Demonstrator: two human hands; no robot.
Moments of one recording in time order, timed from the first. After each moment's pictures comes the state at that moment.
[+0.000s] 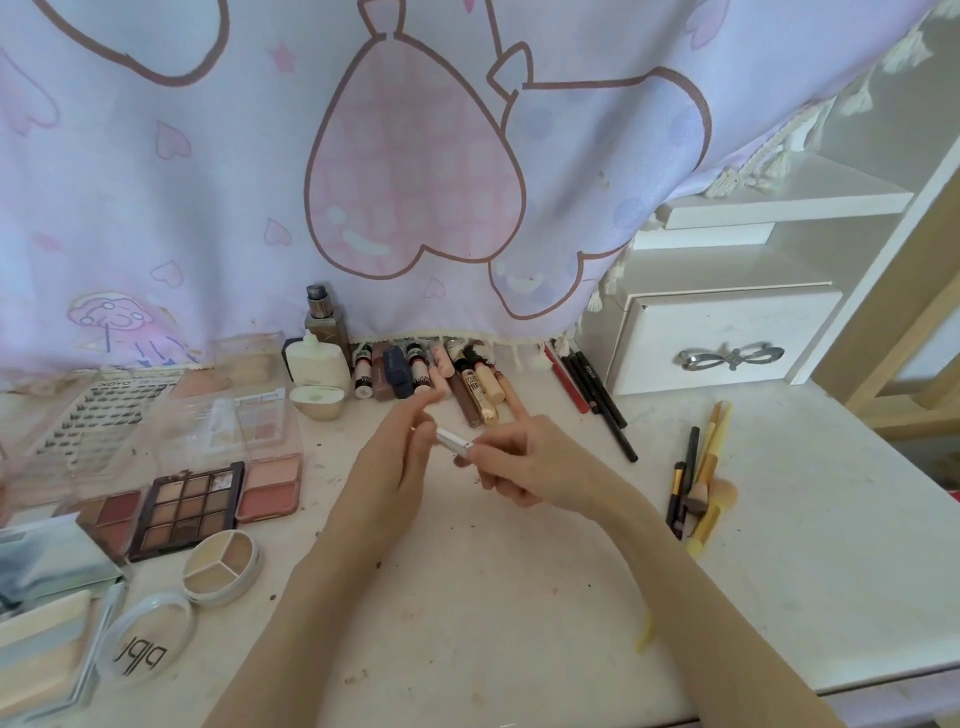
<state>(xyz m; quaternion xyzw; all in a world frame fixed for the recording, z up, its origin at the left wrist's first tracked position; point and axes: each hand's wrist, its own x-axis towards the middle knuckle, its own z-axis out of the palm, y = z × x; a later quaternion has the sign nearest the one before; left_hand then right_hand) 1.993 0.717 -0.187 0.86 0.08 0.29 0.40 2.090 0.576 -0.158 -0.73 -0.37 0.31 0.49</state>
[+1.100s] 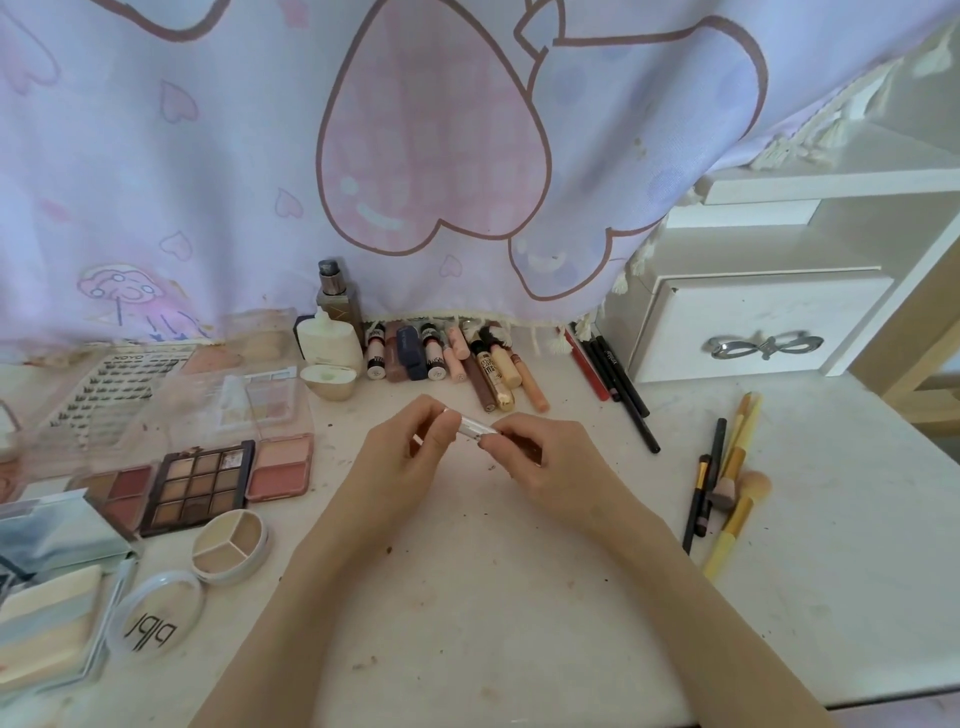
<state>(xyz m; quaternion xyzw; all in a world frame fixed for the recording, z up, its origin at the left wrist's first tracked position) 1.990 0.719 -0.182 0.86 0.12 0.22 0.45 2.084 0.578 -0.182 -0.80 -0.43 0.07 0.42</state>
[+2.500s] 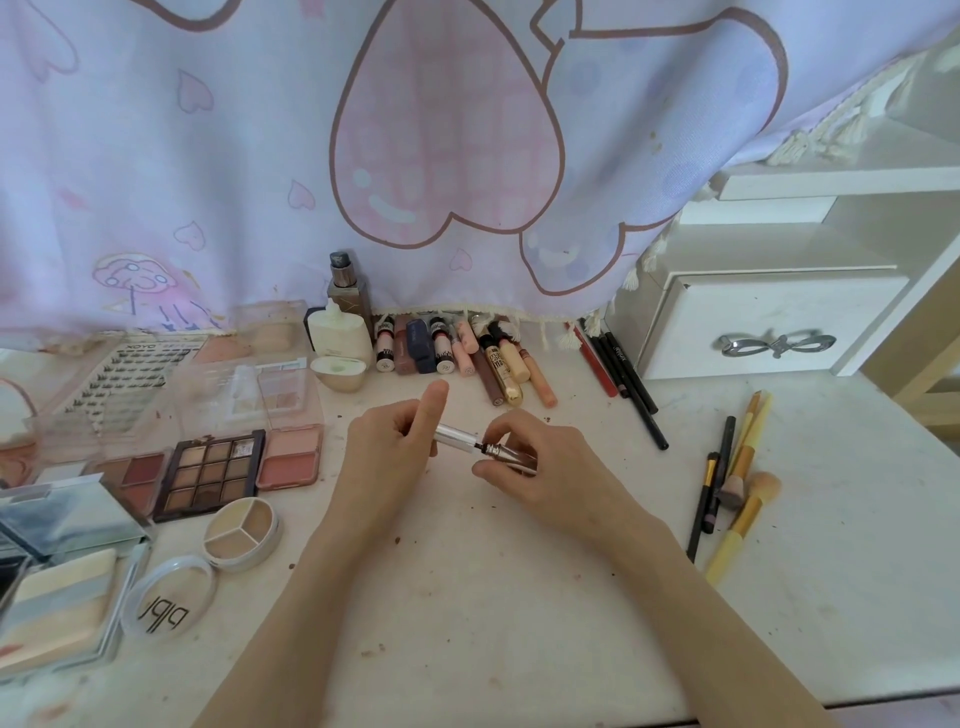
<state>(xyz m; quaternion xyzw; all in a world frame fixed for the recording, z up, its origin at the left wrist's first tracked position) 1.992 0.720 -0.181 0.81 0.25 0.28 0.46 2.078 0.579 -0.185 -0.81 -0.46 0.09 0.36</state>
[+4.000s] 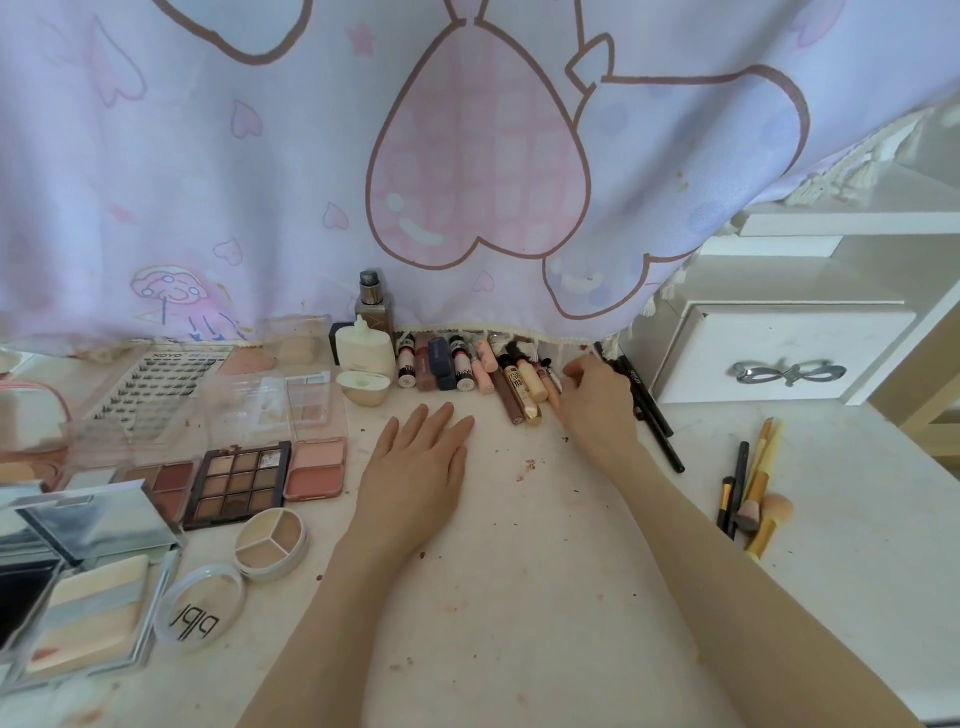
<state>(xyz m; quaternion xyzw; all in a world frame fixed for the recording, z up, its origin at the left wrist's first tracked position) 1.994 0.738 -0.208 0.97 0.19 0.09 0.12 2.140 0.620 -0.170 -0.91 -0.17 -0.03 0.38</state>
